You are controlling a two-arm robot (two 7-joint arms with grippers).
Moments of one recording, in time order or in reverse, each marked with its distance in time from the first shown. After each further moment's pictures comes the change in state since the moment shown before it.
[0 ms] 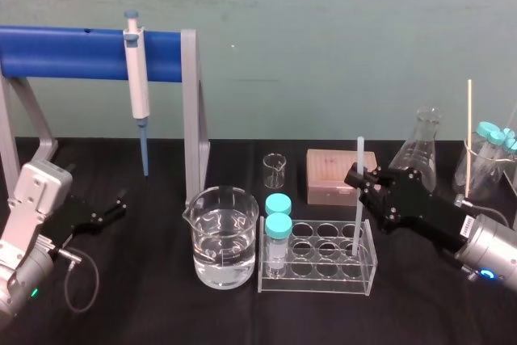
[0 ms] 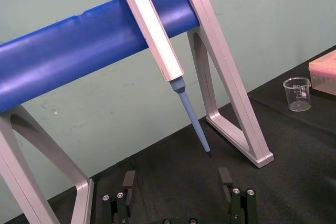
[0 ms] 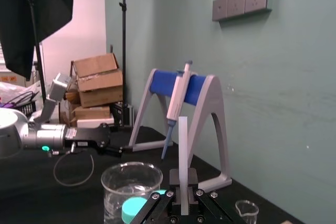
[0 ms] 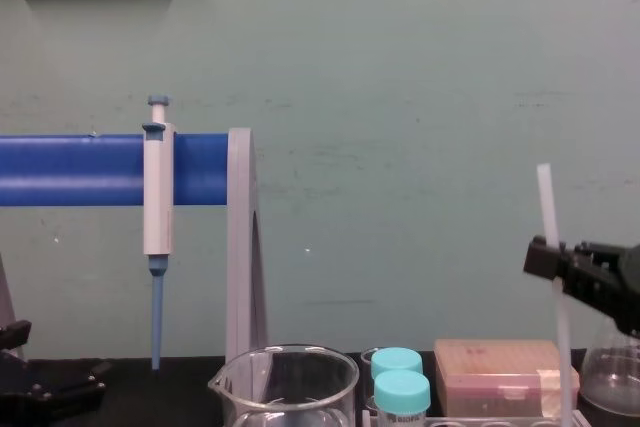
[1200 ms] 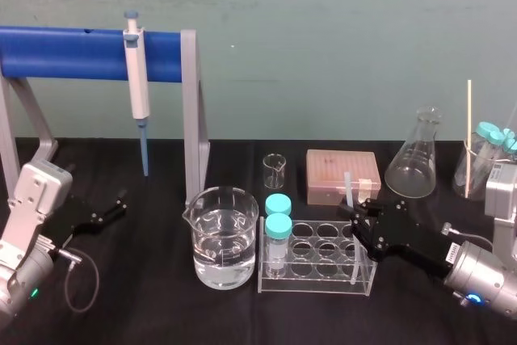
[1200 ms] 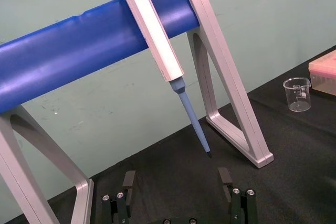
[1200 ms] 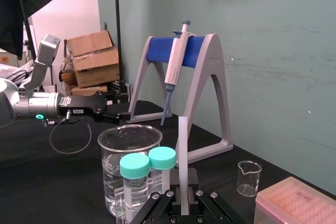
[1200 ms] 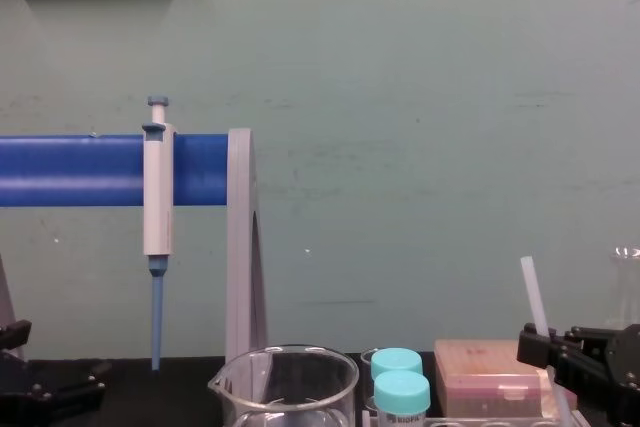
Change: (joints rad) left arm 0.000 0.000 0.000 0.000 0.000 0.000 0.000; right arm 0.002 -0.032 -0.034 0.105 -0.061 -0.015 -0.007
